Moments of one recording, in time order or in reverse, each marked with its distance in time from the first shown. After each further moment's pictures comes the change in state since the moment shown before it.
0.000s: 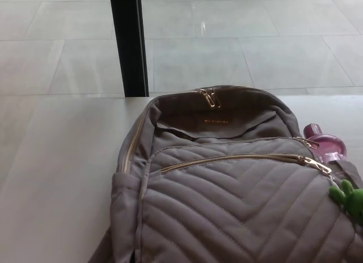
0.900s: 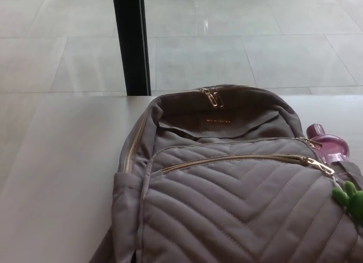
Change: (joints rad) left_arm -0.030 -0.005 0.025 0.018 -0.014 -0.005 -0.053; right_arm -0.186 -0.030 -0.073 -0.845 0.167 0.091 0.079
